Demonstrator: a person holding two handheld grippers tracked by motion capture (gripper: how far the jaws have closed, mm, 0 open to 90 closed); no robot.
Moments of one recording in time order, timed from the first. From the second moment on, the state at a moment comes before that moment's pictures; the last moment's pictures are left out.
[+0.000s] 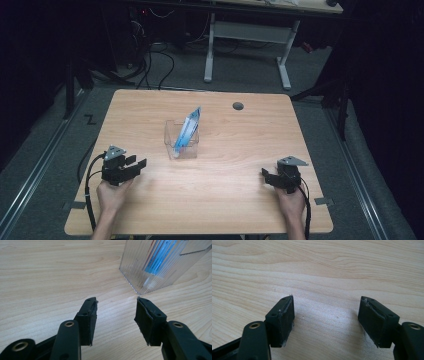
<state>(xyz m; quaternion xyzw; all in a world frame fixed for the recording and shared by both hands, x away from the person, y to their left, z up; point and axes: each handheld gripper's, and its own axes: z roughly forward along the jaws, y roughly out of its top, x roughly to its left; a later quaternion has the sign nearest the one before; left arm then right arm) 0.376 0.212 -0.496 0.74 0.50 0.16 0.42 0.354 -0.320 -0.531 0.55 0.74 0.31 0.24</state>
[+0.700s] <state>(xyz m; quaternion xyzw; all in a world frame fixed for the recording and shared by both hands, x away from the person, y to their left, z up) 0.380 0.202 -0.516 0.75 0.51 0.17 0.39 0.355 -0.320 -0.531 0.55 0.74 0.31 0.24</state>
